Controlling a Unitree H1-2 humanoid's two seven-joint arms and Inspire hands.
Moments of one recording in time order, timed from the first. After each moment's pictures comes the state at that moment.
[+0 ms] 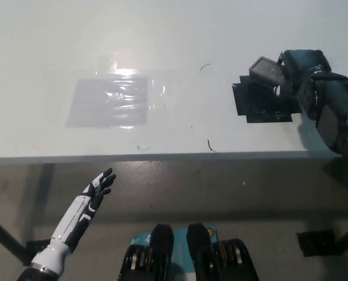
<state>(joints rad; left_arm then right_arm) -0.12 0.24 -0.06 0.21 0.05 -0.34 -0.17 -1.23 -0.24 0.77 1.43 -0.62 0.00 -0.05</state>
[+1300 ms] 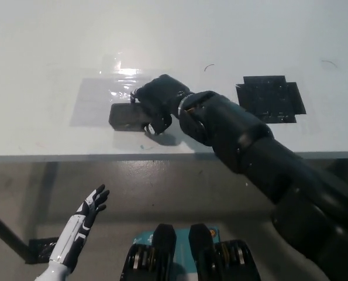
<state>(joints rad) -0.04 0.19 -0.01 0.25 0.05 -0.42 -0.13 -1.24 0.04 0.85 1.23 -0.75 -0.16 0.06</state>
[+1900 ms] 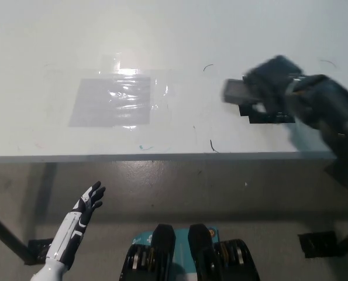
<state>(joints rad) -0.05 0.19 0.00 0.25 0.05 -0.42 -0.13 -1.15 -0.36 0.88 1.18 -0.81 -0.15 0.07</state>
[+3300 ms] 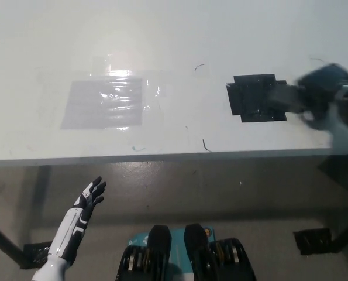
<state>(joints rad) -0.06 0.17 0.00 0.25 0.06 -0.43 -0.12 -1.10 -0.42 0.81 1.00 -0.86 -0.11 0.19</state>
